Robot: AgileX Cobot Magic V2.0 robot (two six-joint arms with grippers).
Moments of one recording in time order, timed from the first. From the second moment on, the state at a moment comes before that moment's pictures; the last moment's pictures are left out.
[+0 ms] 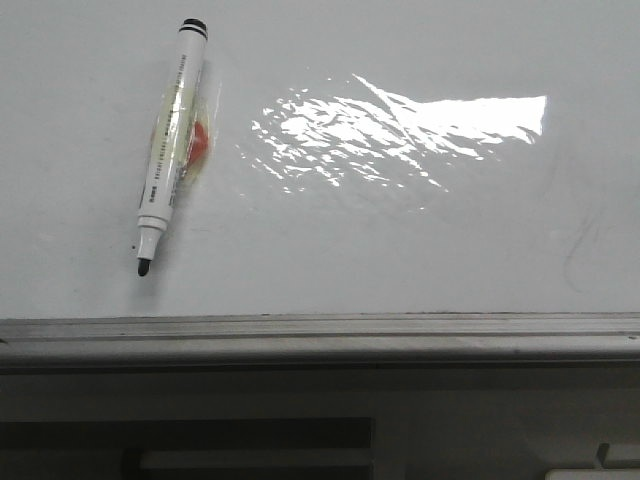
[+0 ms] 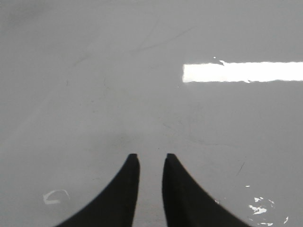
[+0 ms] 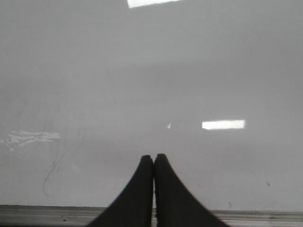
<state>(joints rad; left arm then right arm) 0.04 0.17 -0.36 0.02 0.33 -0.02 0.02 0.17 -0.37 0.04 0.57 0.07</state>
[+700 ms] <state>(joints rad) -0.28 0.44 -0.37 0.02 0.07 -0.01 0.04 0.17 -0.32 0.04 0.55 0.07</state>
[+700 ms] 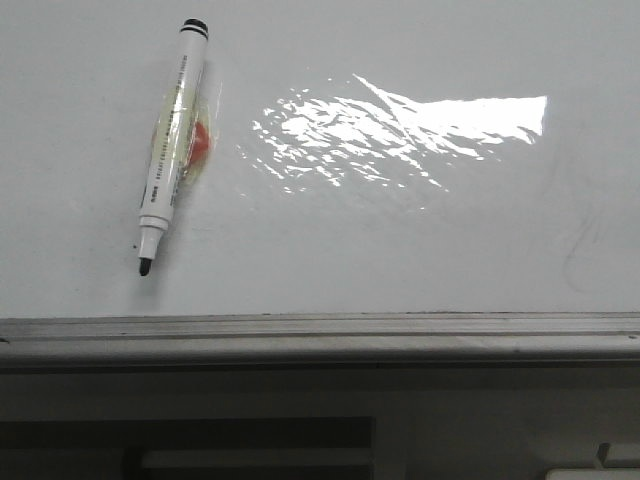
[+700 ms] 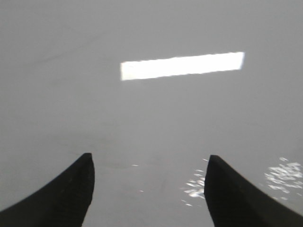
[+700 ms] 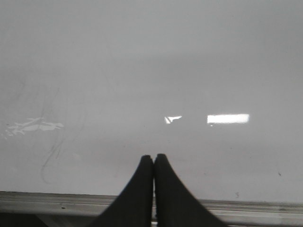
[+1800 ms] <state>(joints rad) -0.91 1.12 -0.37 -0.18 -0.30 -0.02 0.04 0.17 -0.32 0.04 0.54 0.07</state>
